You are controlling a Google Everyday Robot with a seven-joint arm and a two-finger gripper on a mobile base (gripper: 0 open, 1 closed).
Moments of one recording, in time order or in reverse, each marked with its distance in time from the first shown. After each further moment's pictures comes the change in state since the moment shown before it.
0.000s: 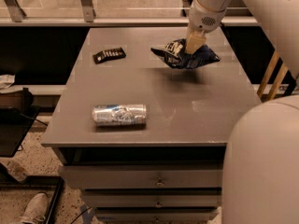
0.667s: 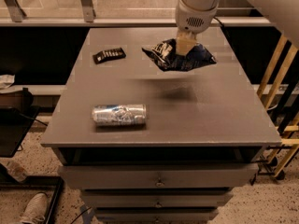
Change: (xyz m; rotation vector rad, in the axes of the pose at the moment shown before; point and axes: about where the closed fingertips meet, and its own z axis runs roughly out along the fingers) arm -0.042 0.057 -0.046 0.113 0.092 0.036
